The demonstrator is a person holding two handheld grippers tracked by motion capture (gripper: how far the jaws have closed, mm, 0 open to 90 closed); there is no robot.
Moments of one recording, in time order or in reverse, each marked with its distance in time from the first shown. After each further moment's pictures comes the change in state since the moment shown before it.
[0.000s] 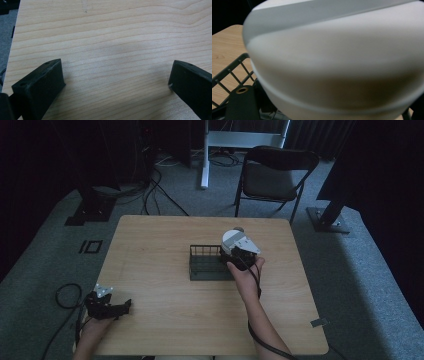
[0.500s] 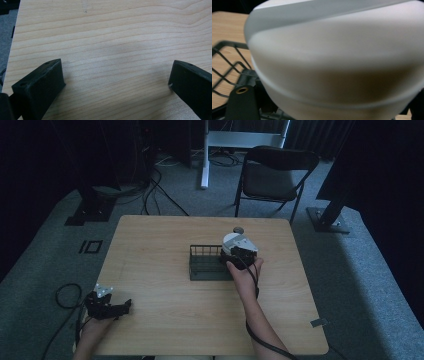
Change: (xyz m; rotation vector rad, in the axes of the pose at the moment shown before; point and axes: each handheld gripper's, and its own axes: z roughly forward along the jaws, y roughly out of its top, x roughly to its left) left arm 0.000 0.000 0.000 0.000 0.000 0.000; right arm -0.002 -0.009 0.015 0.101 -0.050 0.024
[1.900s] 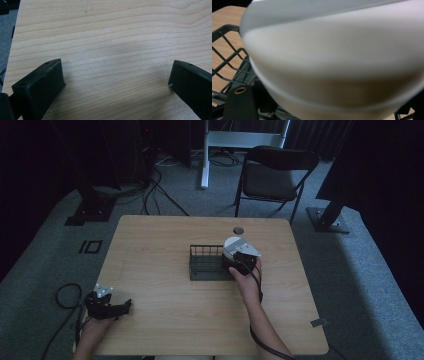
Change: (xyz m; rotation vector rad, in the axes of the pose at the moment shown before) left arm 0.000 0.000 0.000 0.000 0.000 0.000; right arm -0.011 -0.018 0.000 -0.017 0.075 -0.027
